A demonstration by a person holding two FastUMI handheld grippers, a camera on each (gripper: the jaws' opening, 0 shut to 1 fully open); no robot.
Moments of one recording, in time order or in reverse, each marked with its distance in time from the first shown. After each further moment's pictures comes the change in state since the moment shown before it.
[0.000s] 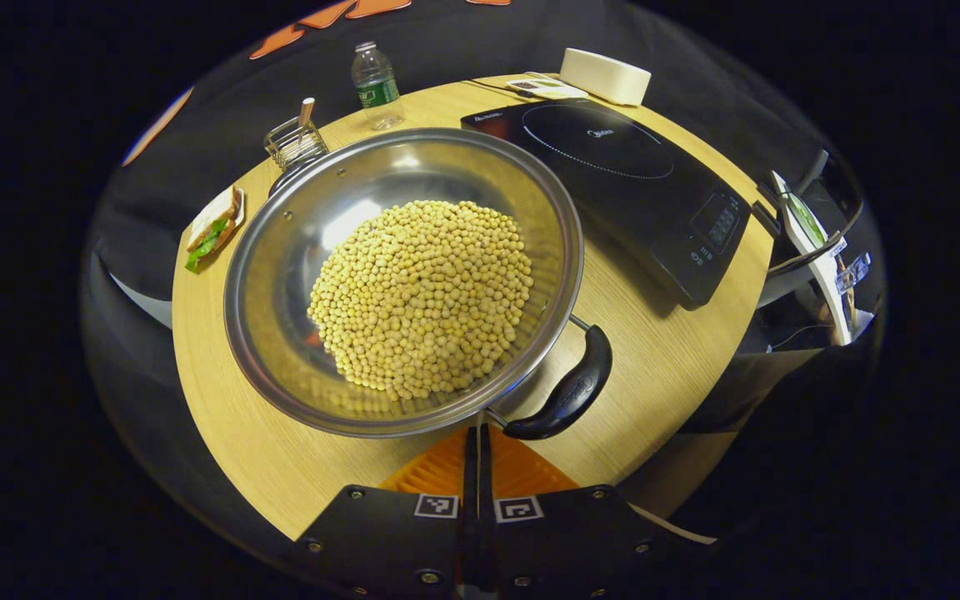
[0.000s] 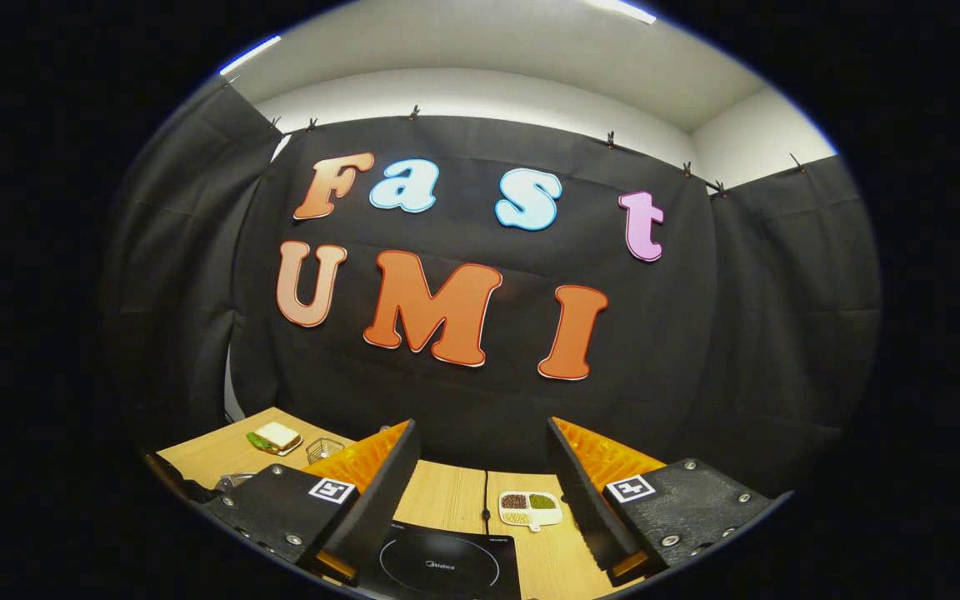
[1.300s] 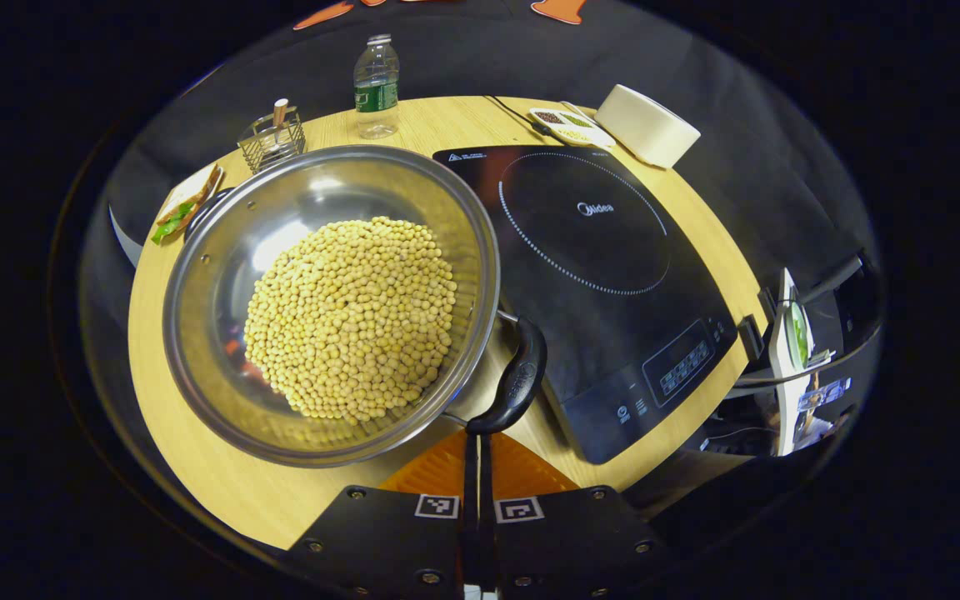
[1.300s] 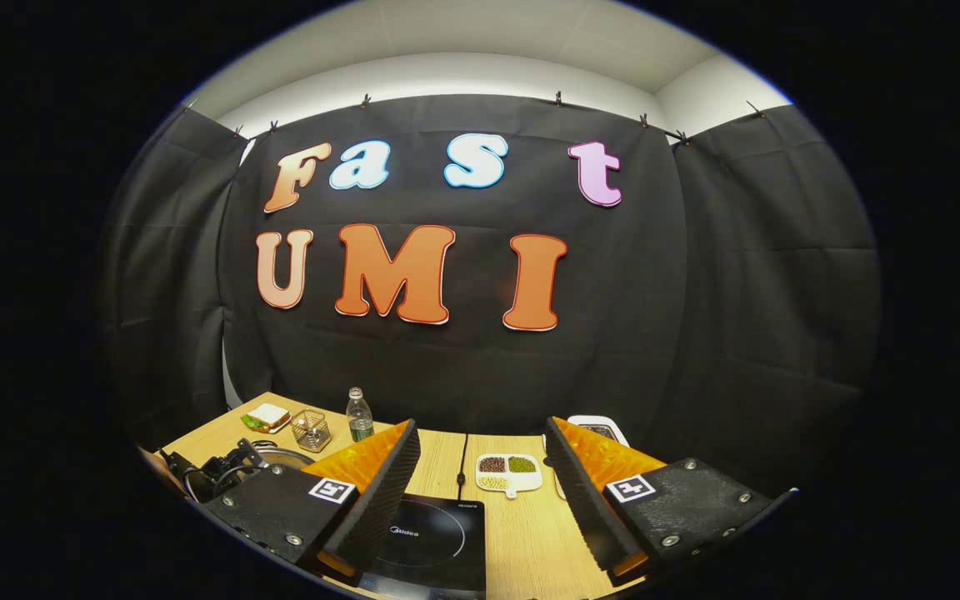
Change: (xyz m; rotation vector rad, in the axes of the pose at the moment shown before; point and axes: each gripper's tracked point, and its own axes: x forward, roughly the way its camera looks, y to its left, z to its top) left arm 0.025 -0.081 0.103 -0.287 -0.064 -0.117; right arm -0.025 -0.089 -0.075 0.102 0.123 -0.017
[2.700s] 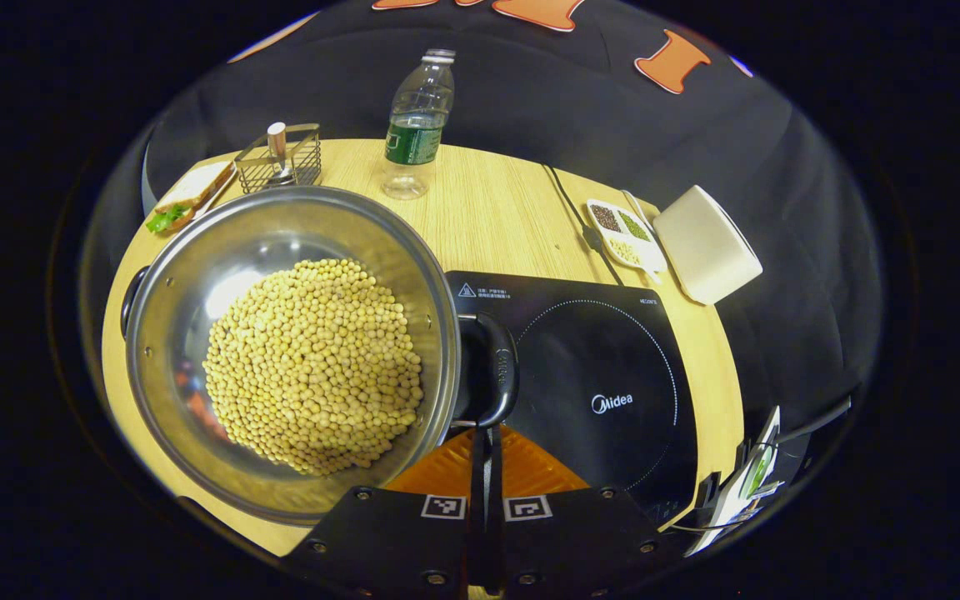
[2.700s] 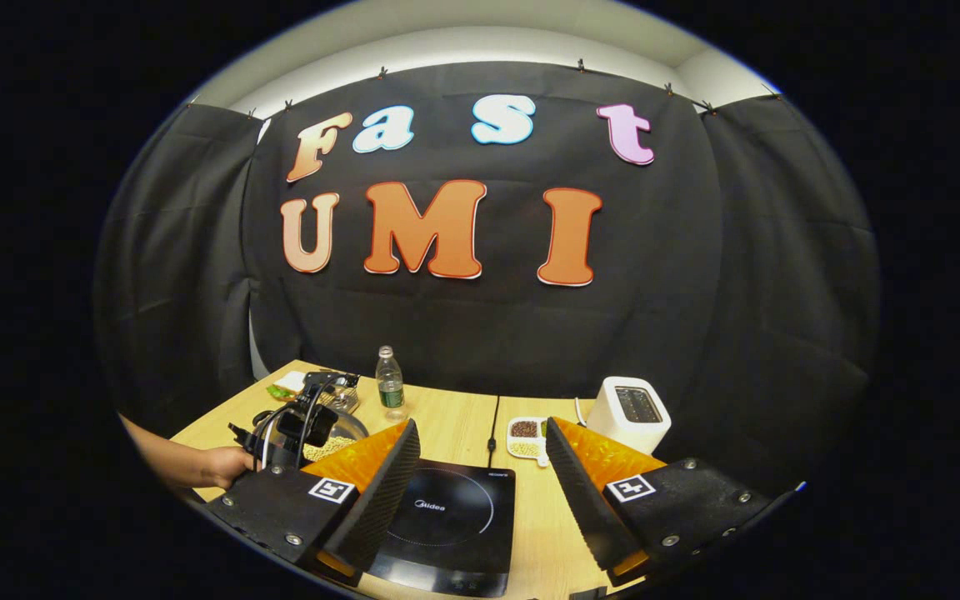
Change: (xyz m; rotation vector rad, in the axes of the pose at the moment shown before) left arm 0.038 -0.001 0.139 -0.267 -0.200 0.046; right arm 0.007 0.043 -0.056 0.005 0.155 0.128
